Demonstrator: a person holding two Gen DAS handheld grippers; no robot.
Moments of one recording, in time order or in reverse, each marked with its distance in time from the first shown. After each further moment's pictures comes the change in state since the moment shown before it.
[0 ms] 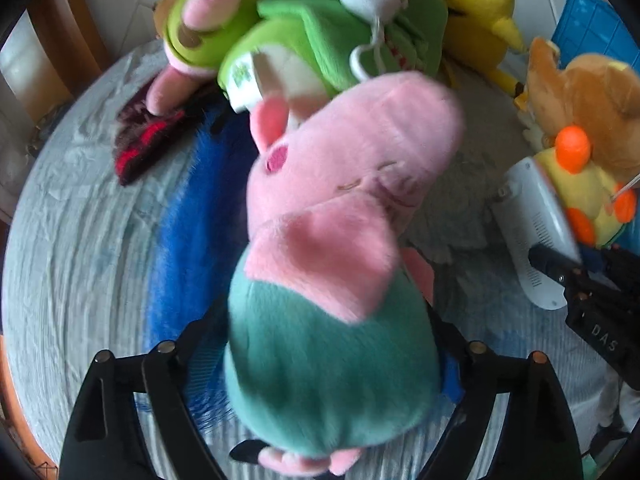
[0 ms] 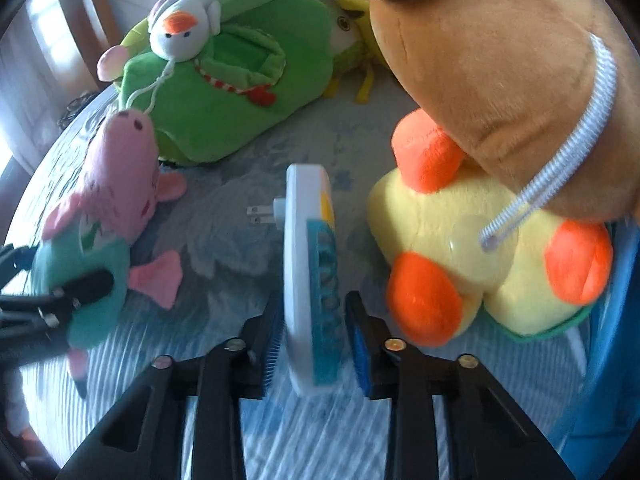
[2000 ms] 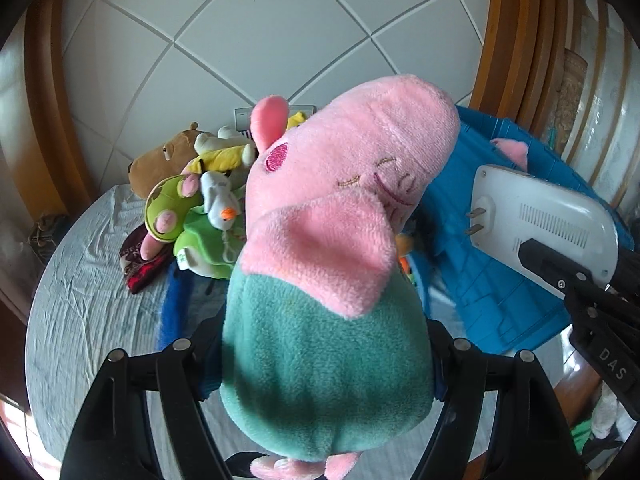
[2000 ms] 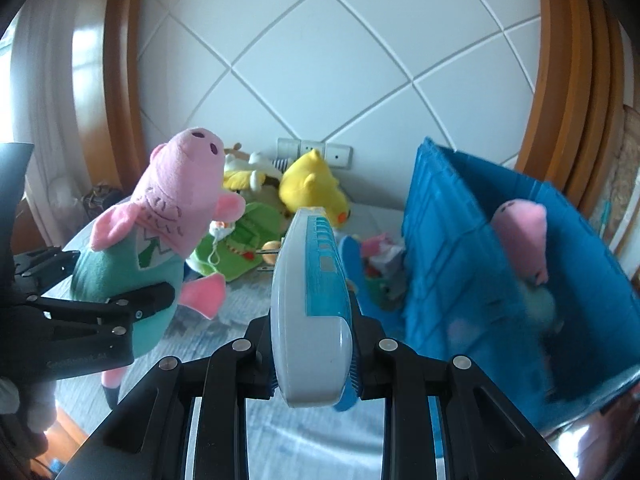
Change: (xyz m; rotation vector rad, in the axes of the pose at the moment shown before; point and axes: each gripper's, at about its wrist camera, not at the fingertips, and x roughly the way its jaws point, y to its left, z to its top) left arm -0.276 -0.125 -0.038 0.110 -0.395 -0.183; right arm -0.328 -0.018 -0.061 -0.034 -0.461 -0.145
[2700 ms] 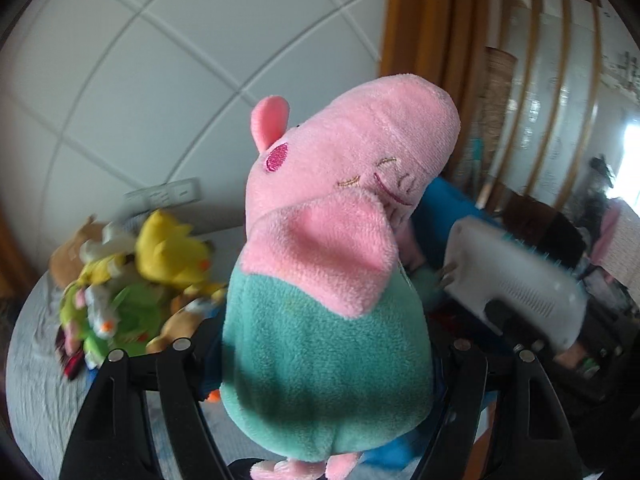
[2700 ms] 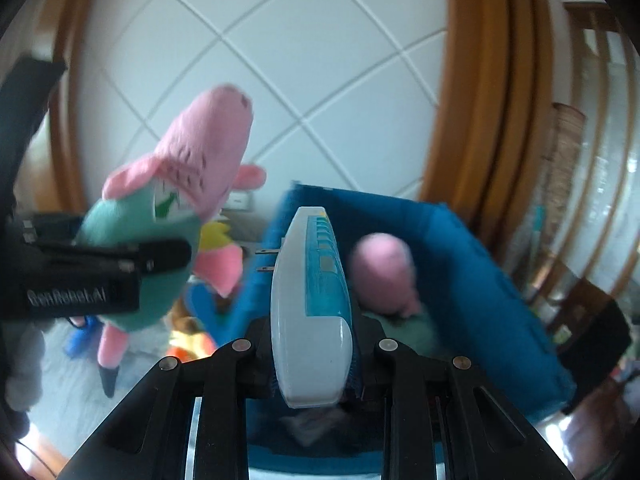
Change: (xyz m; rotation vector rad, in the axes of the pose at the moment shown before) left arm -0.002 -0.225 0.124 0.159 -0.081 -0.216; right arm -0.077 -0.190 0.025 0.089 -0.087 -0.214
